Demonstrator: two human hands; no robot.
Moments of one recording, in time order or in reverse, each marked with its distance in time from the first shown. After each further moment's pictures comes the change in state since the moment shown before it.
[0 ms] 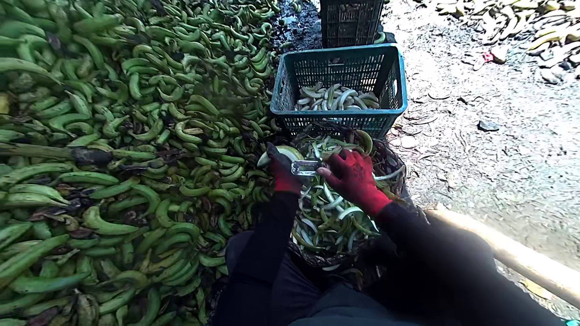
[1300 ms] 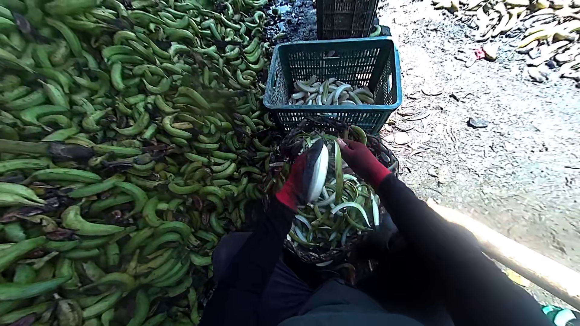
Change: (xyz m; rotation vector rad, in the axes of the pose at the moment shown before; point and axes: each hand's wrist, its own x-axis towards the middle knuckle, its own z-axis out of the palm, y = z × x) left_hand -0.039 0.002 -0.006 0.244 -0.730 0.083; right_hand 0.040 0.064 0.003 0.549 -0.301 0.446
